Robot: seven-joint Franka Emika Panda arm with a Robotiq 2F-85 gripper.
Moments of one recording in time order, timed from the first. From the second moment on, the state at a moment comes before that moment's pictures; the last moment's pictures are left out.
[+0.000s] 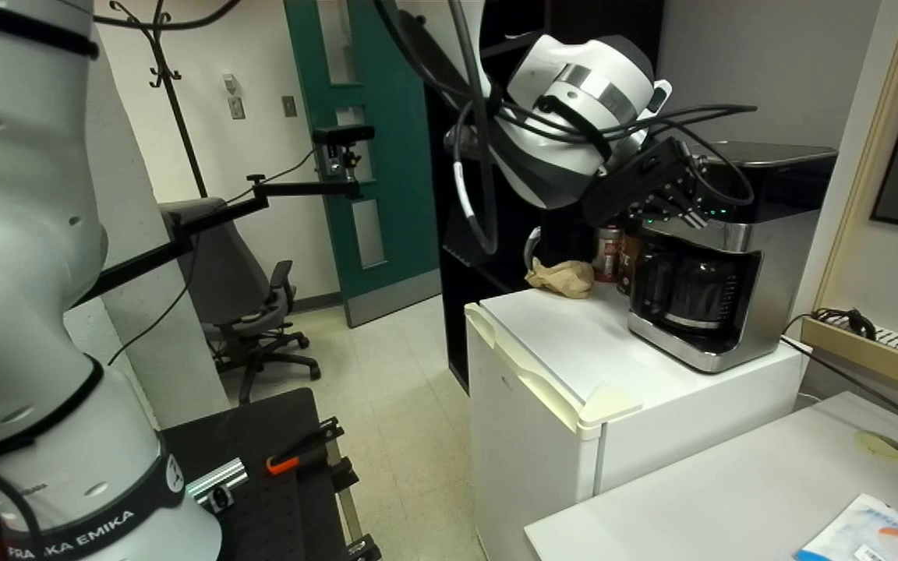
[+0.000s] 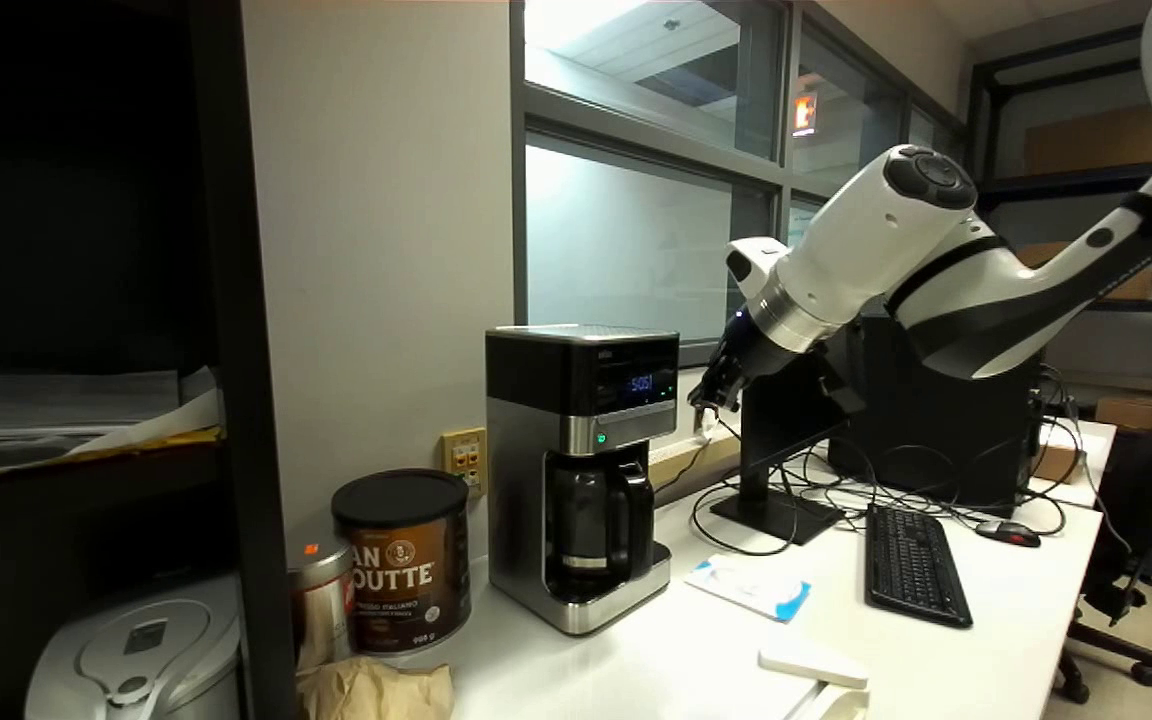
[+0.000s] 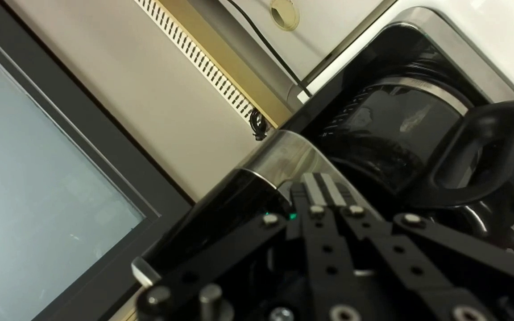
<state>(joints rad) -0.06 0.40 0.07 -1.84 -1.45 2.87 0.65</state>
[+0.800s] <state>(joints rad) -0.05 0.51 0.07 -1.71 -1.44 2.85 0.67</state>
